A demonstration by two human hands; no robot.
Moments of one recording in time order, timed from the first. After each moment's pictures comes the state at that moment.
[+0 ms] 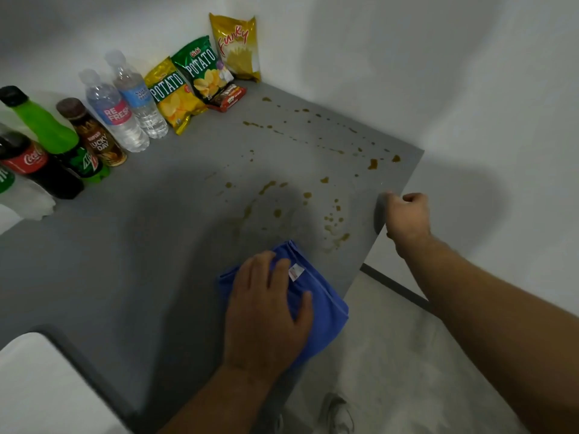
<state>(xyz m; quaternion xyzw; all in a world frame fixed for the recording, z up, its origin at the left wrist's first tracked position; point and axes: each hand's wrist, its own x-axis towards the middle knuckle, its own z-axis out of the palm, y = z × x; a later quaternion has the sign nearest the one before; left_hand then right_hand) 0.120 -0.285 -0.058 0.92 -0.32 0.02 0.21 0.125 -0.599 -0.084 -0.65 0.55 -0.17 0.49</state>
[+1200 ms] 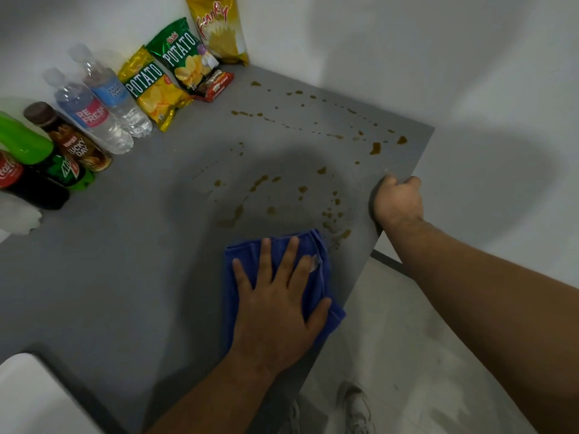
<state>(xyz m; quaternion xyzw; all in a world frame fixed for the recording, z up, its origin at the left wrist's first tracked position) 0.140 -0.314 -0.096 0.91 -0.40 -0.06 0.03 0.166 -0.612 -0.110 -0.66 0.60 -0.16 0.42</state>
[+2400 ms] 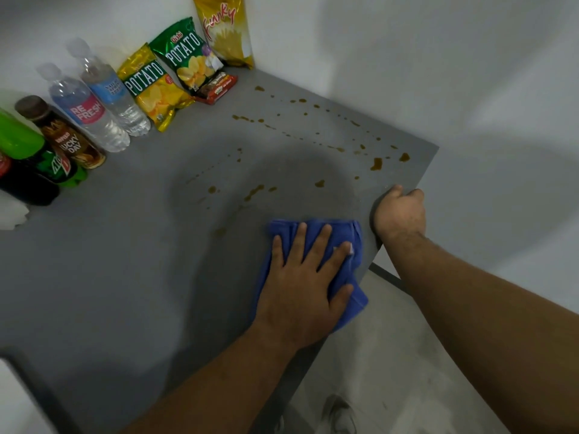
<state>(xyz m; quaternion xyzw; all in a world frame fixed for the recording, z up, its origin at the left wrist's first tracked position) 0.161 -0.388 -0.101 0.88 -0.46 -0.05 0.06 0.173 -0.624 -0.108 -0.68 0.60 -0.16 0.39</state>
